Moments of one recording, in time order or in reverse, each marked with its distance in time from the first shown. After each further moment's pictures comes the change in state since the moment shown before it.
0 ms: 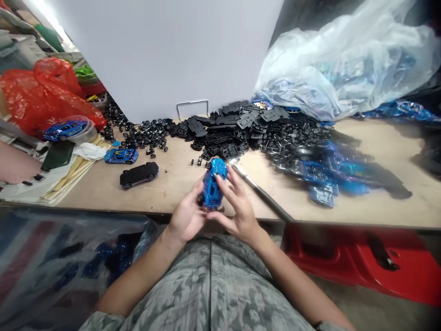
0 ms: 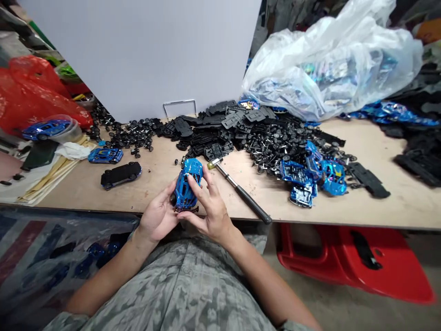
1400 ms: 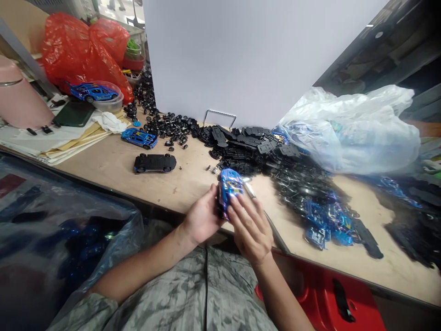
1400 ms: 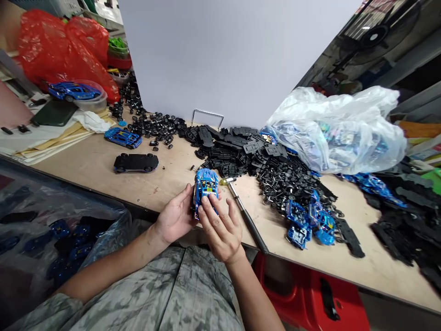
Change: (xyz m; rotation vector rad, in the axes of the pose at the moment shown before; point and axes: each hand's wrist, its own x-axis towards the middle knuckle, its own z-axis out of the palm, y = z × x) left_hand 0.002 0.010 0.008 -0.718 -0.011 -0.210; right_hand 0.003 -0.009 -0.005 -0.524 0.039 -0.487
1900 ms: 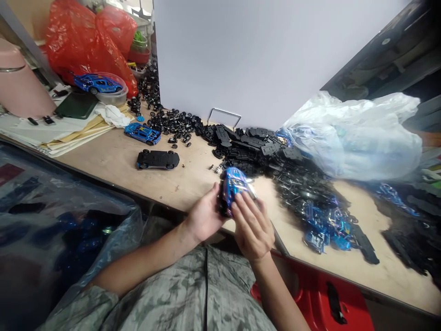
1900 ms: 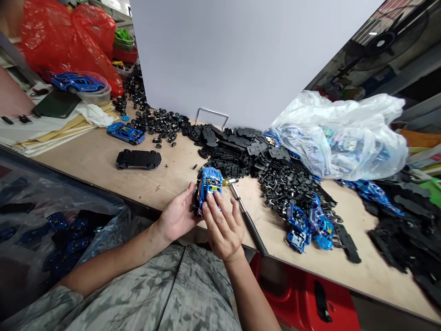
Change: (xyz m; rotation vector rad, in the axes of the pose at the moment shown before) left_hand 0.001 0.002 0.004 -0.042 0.004 -0.015; right_hand 0.001 0.000 0.007 -0.038 0.021 0.030
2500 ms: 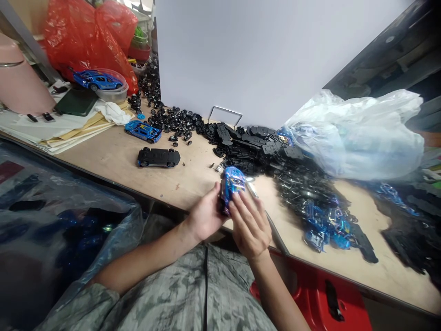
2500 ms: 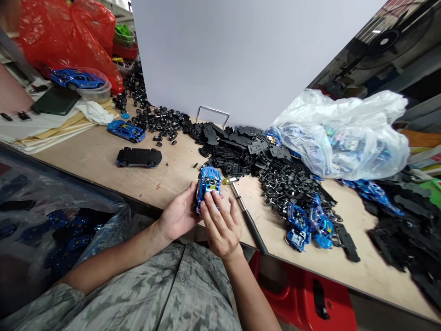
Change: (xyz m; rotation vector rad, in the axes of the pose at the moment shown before) left_hand 0.002 -0.001 -0.006 0.002 -0.001 0.021; right_hand -0.005 -0.002 0.003 -0.011 -0.046 -0.007
